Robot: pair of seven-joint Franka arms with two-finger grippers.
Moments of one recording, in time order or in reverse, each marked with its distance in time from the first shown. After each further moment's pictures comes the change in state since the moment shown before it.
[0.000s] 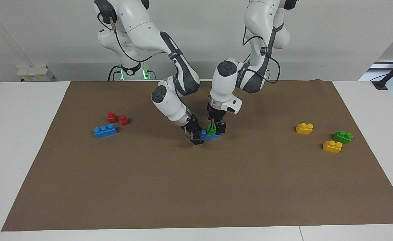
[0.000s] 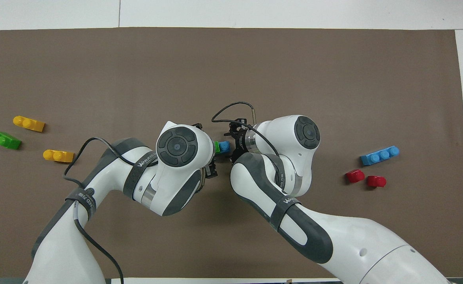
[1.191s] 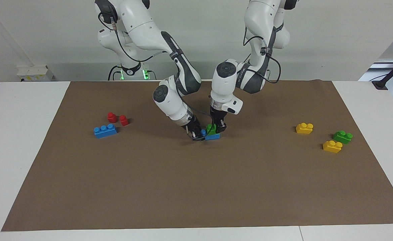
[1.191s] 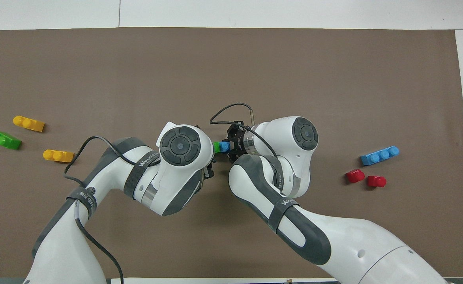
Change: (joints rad) left arm 0.000 0.003 0.010 0.009 0.045 -0.025 0.031; right arm 0.007 -0.001 -0.001 -0.002 0.000 0.002 -0.015
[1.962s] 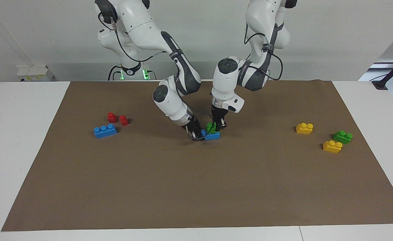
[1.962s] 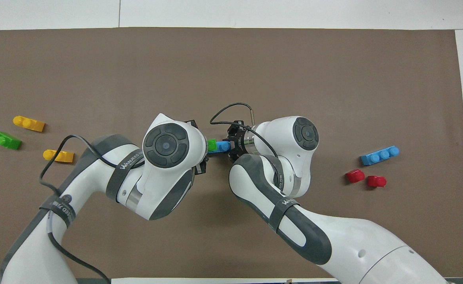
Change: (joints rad) left arm 0.011 -0.097 0.004 0.014 0.000 -0.082 0.067; right arm -0.002 0.000 -0.005 0.004 0.000 0.005 -0.005
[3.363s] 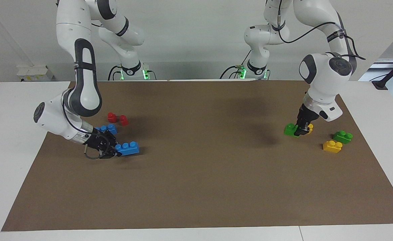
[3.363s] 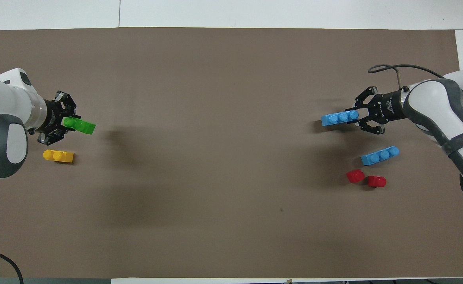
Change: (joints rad) left arm 0.594 -0.003 0.018 -0.004 -0.036 -0.022 1.218; right arm -0.671 -0.028 -0.021 0.077 -0.105 -0.467 -0.546
